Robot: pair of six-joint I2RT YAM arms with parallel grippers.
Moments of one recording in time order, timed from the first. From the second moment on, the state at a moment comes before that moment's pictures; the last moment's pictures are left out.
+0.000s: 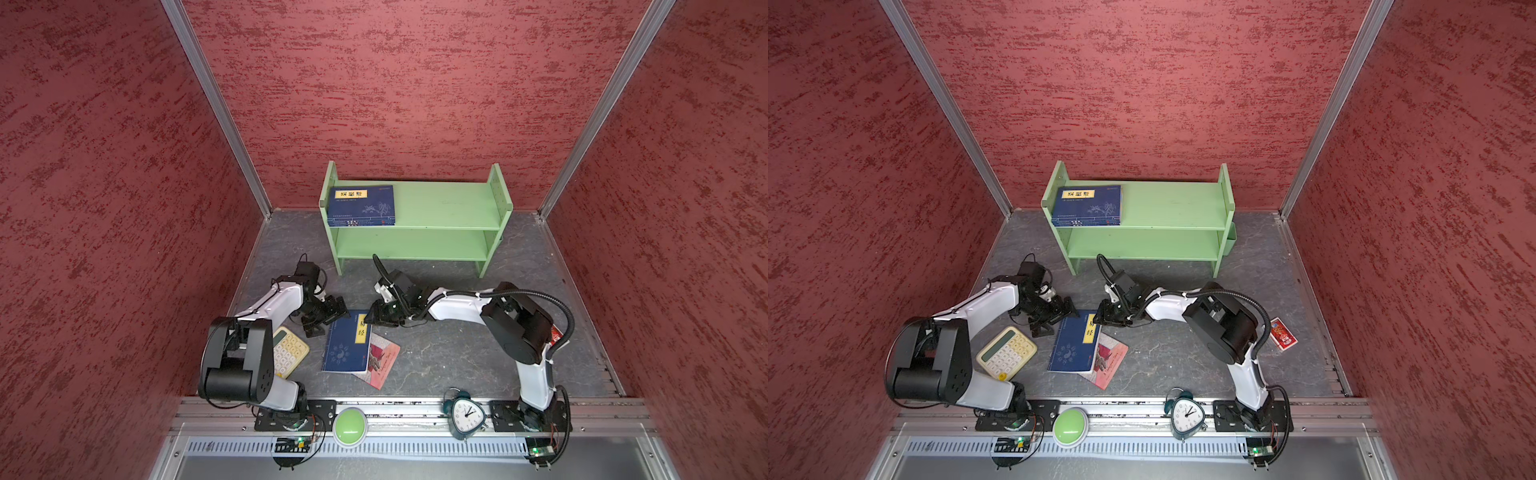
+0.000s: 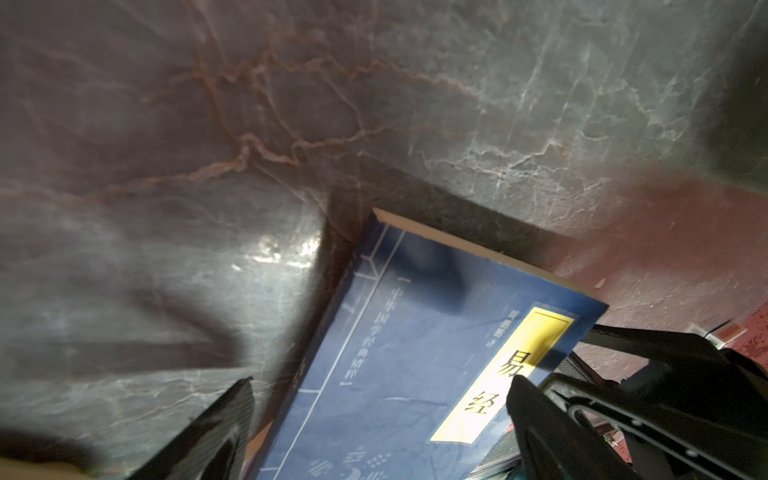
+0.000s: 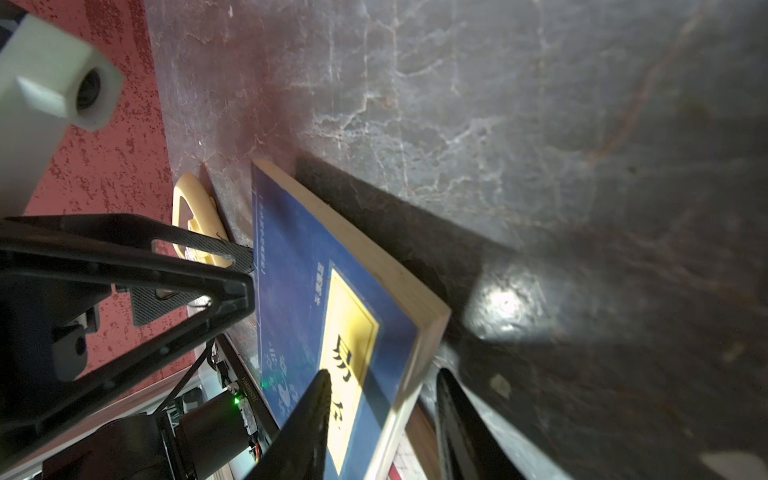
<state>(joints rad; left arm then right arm) -0.05 1.48 0.81 -0.83 0.39 -0.47 0.87 2.01 1.21 -0.07 -0.48 0.91</state>
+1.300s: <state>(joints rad) -0.04 1.53 0.79 -0.72 0.56 -0.52 0.82 2.07 1.06 0.33 -0.62 1.06</state>
